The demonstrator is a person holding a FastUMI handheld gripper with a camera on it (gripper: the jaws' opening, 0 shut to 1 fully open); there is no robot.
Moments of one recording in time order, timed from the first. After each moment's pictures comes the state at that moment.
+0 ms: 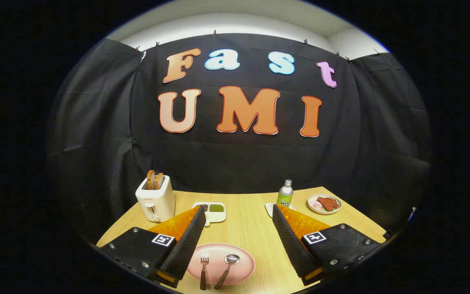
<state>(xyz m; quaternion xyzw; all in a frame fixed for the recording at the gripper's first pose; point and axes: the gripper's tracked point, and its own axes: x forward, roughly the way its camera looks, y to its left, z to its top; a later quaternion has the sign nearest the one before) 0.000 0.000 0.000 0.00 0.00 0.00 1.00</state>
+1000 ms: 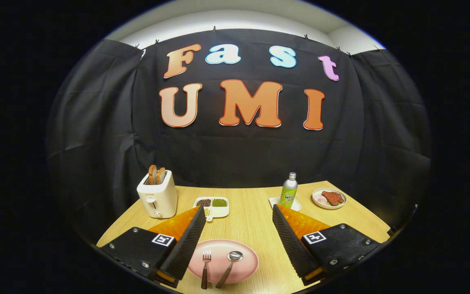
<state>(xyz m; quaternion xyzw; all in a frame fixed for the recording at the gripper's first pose) 0.005 0.009 -0.021 0.00 0.02 0.02 1.00</state>
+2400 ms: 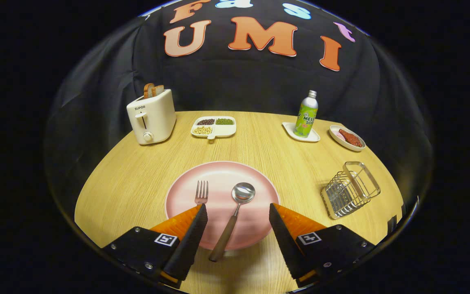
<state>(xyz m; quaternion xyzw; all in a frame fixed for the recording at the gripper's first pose) 0.002 0.032 -0.233 -0.02 0.25 0.03 0.97</state>
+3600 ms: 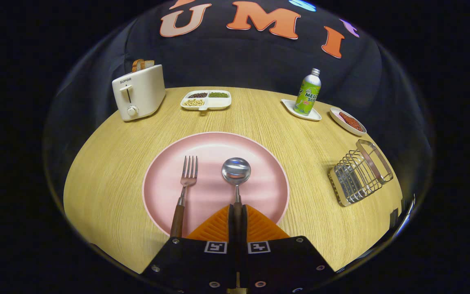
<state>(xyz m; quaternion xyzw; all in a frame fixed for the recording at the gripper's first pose) 0.009 0.024 -0.274 -0.05 0.31 0.01 0.95</state>
